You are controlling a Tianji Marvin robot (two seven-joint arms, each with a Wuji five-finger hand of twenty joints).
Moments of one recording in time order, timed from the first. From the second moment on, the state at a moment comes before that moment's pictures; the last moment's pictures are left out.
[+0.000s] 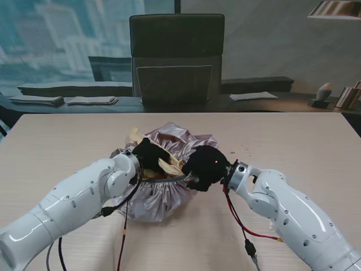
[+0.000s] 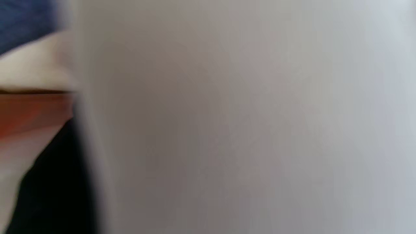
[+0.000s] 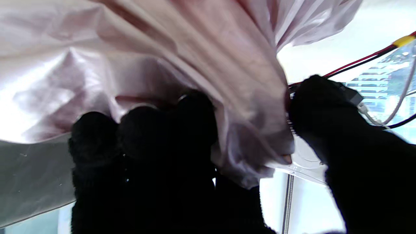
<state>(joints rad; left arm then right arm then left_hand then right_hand) 0.92 -1.12 -0.59 -1.11 0.73 -0.05 -0.01 -1.30 -1.04 1.00 -1.53 -1.12 -0.56 -0.25 0.76 -0.51 0.36 -0.12 0.71 -0.16 0.91 0.50 0.99 0.05 0.66 0.74 0.76 0.23 0.85 0.72 -0.02 0.31 0.72 0.37 0.30 -0.87 1.20 -0.22 1.24 -0.15 1.18 0.75 1.40 0.08 0.94 0.68 1.27 0.13 1.12 0.74 0.85 0.29 1.39 0.68</state>
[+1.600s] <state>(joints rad) 1.27 -1.05 -1.12 -1.39 0.73 -0.13 -0.15 -1.33 -1.05 1.00 -1.47 -1.16 -0.42 -0.41 0.73 -0.54 0.51 -0.08 0.62 -0.27 0.92 0.49 0.74 0.04 0.53 0.53 0.60 0.22 0.65 0.60 0.00 0.27 0.80 0.40 0.30 -0.81 1.18 -0.25 1.24 -0.16 1.12 0.56 1.41 0.09 0.83 0.61 1.27 0.14 1.00 0.69 0.80 0.29 1.37 0.64</state>
